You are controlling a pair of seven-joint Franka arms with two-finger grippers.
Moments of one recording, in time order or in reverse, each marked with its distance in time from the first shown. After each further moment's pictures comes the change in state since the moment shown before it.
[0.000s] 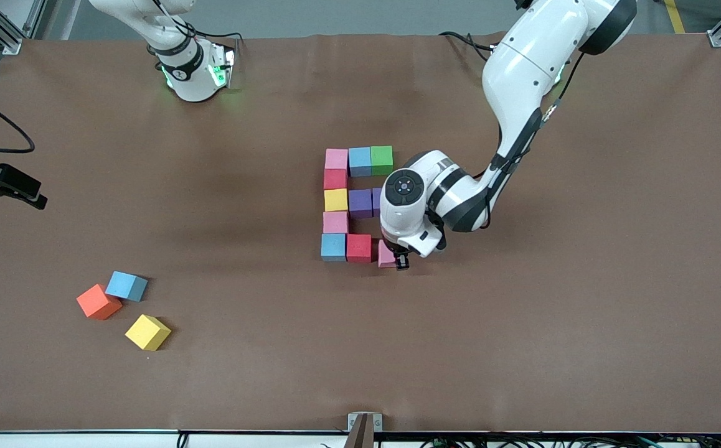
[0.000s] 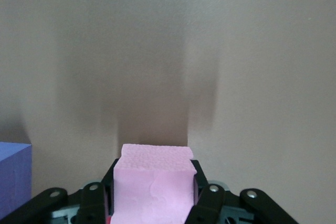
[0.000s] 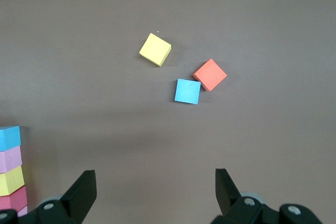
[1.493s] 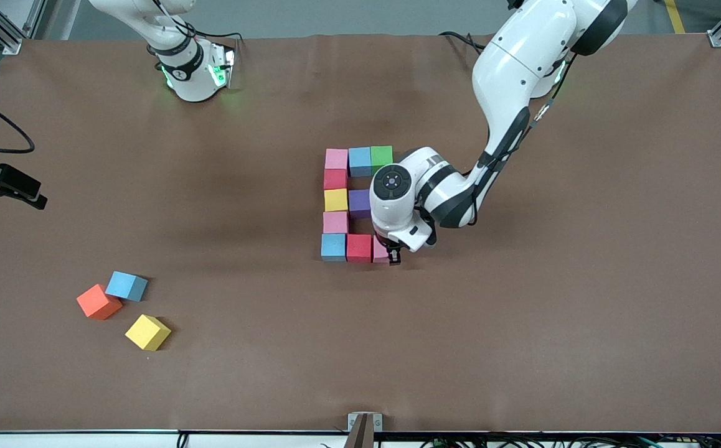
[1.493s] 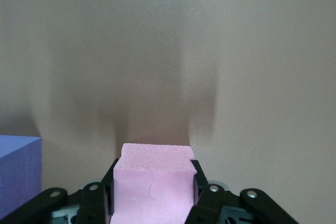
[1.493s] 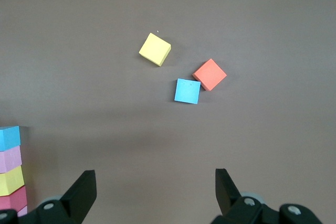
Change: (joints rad) left arm -0.042 0.012 0.016 0.005 0.007 0.000 -0.008; right arm -0.001 0.000 0.000 0.000 0.000 0.000 0.000
